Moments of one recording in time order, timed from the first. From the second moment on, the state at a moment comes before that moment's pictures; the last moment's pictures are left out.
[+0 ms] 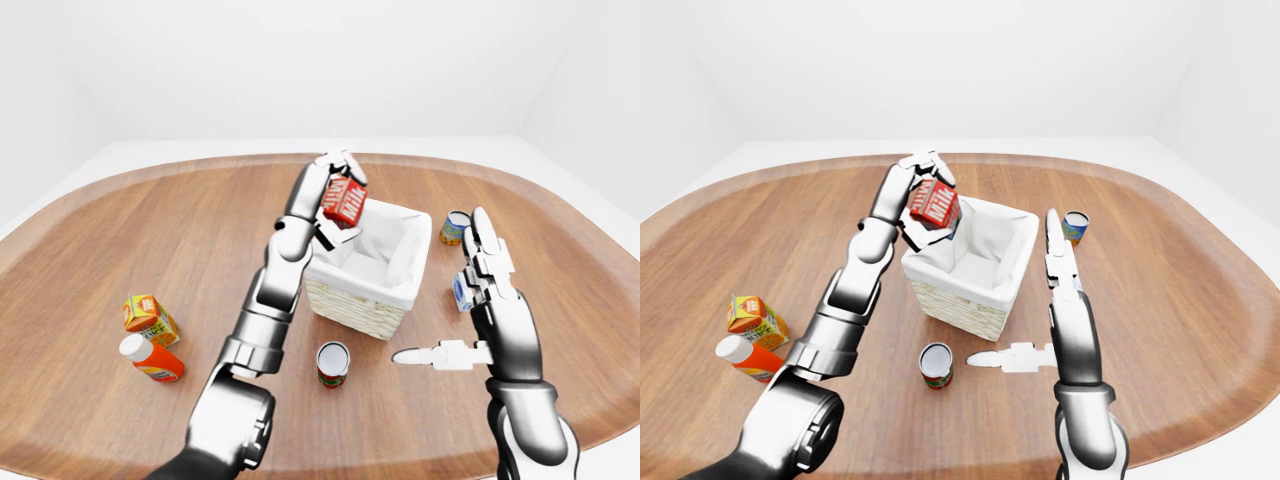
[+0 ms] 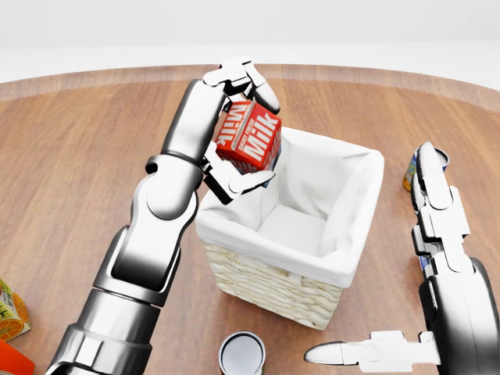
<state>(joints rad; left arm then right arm) -0.80 -0.05 -0.07 0.40 0.40 0.03 -0.01 0.29 0.01 -0.02 -0.75 -0.29 0.05 0.13</state>
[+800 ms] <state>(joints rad) -0.88 -0.09 -0.08 0.61 0.40 -0.06 0.05 0.30 0.01 -0.02 -0.75 -0.28 0.04 0.13</state>
